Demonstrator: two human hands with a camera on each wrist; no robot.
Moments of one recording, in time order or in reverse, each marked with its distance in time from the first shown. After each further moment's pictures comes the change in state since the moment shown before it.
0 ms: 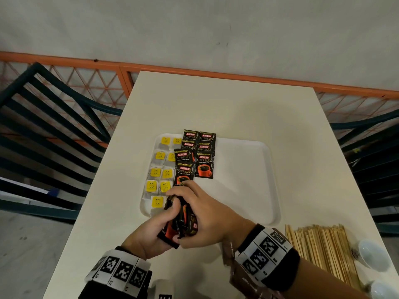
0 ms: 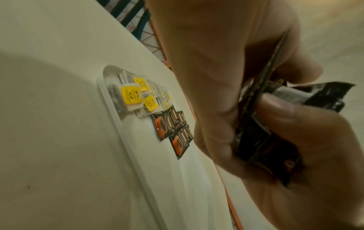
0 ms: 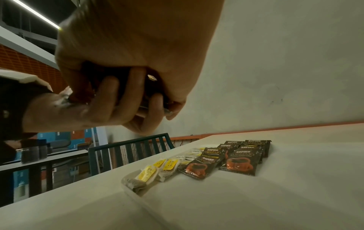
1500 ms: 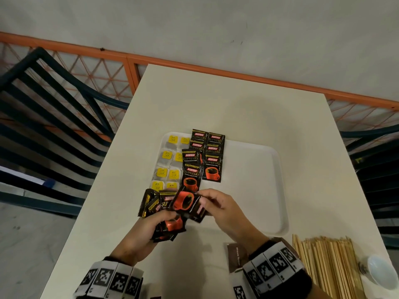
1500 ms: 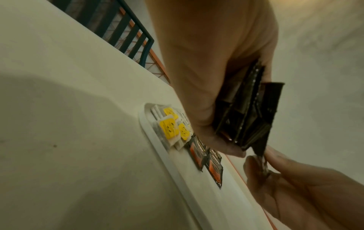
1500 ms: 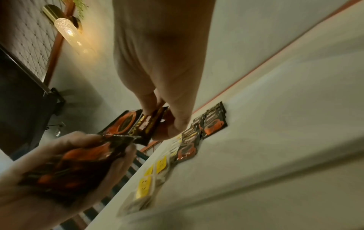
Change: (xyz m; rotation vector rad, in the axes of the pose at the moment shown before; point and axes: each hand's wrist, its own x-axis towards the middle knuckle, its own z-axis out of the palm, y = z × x) left_hand 0.003 0.008 -0.057 0.291 0.314 0.176; right_hand 0.003 0.037 0.012 0.397 0.277 0.537
